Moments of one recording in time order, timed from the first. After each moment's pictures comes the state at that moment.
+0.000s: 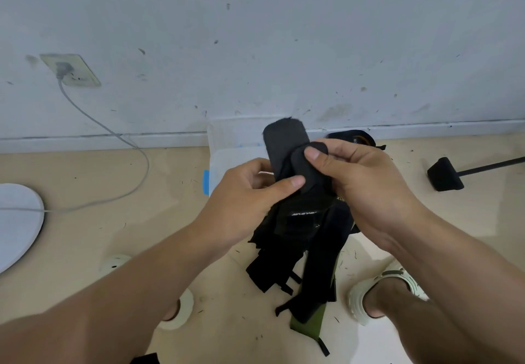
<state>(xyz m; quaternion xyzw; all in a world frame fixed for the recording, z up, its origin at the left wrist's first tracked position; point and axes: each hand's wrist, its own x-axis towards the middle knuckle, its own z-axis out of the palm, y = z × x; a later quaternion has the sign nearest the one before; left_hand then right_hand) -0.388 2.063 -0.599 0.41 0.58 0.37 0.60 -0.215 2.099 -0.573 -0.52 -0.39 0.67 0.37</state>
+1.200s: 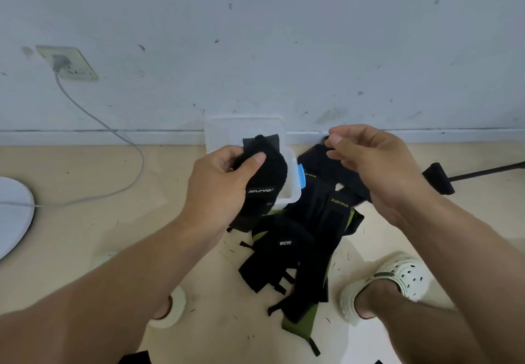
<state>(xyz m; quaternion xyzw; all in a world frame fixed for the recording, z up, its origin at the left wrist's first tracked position) -0.396 2.070 -0.608 0.32 0.65 0.49 0.48 -0.191 2.134 -0.586 -0.63 -0.46 0.52 0.35</state>
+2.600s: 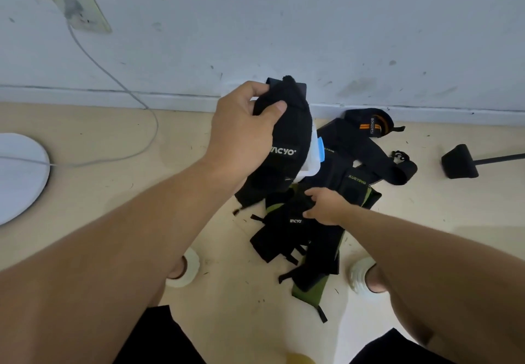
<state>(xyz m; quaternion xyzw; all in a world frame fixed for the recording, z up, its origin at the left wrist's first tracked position) -0.417 2.084 -0.612 0.36 0.66 0.48 0.45 -0.209 2.122 -0.809 -0.61 -0.65 0.41 -0.21</state>
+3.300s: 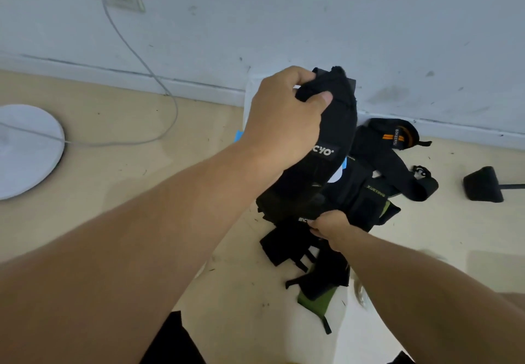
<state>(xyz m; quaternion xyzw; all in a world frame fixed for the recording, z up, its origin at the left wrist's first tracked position) -0.434 2.091 -0.604 0.38 0.65 0.48 0.46 -0.240 2.099 -0.873 -0.77 -0.29 0.57 0.03</state>
